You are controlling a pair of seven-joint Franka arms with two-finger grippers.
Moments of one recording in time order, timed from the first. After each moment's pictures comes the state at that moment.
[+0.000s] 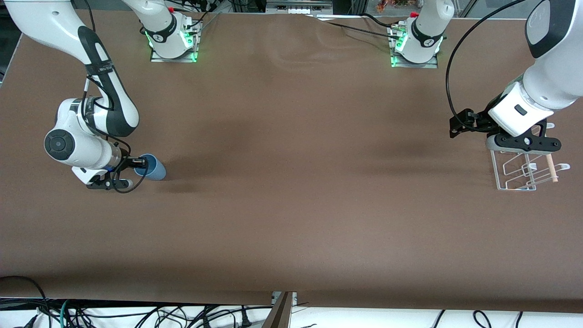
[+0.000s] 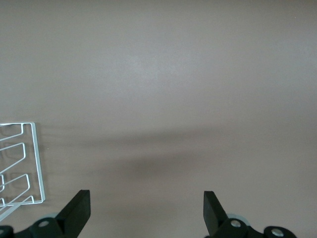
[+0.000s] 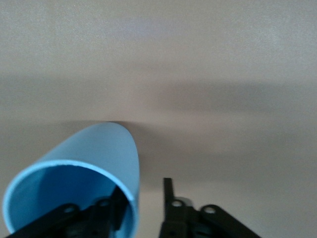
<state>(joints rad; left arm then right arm) -0.09 0.09 -0.03 -1.64 -0.04 1.70 -0.06 -0.05 0.43 0.04 -1.97 -0.07 2.24 0.00</state>
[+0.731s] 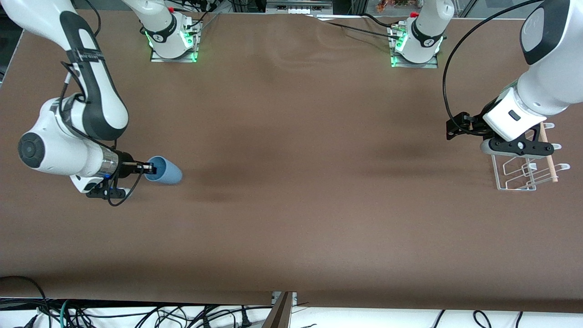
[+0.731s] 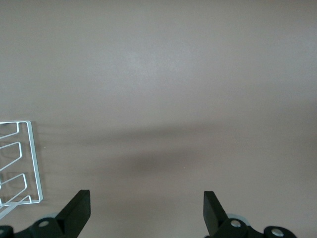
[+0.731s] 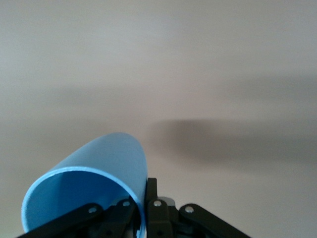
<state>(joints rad) -0.09 0.11 -0.03 -1.64 -0.04 1.70 -0.06 0.00 0.44 0.11 -1.68 0.29 1.97 0.03</state>
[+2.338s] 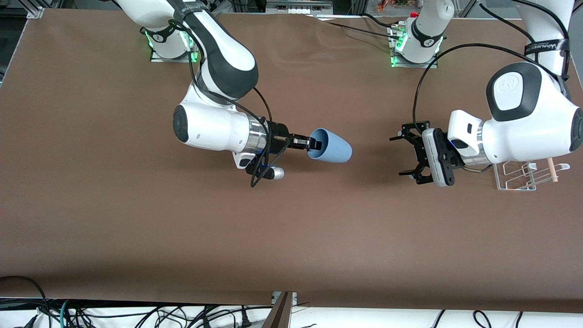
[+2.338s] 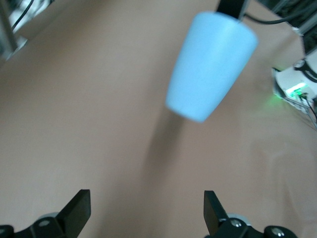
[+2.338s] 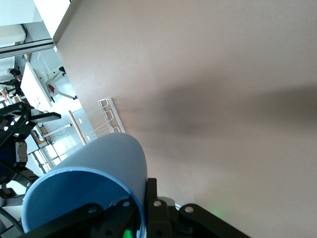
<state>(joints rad) -0.11 0.33 -0.05 -1.59 -0.71 1.80 1.25 0.51 0.64 0.15 -1.27 0.89 2.16 0.48</state>
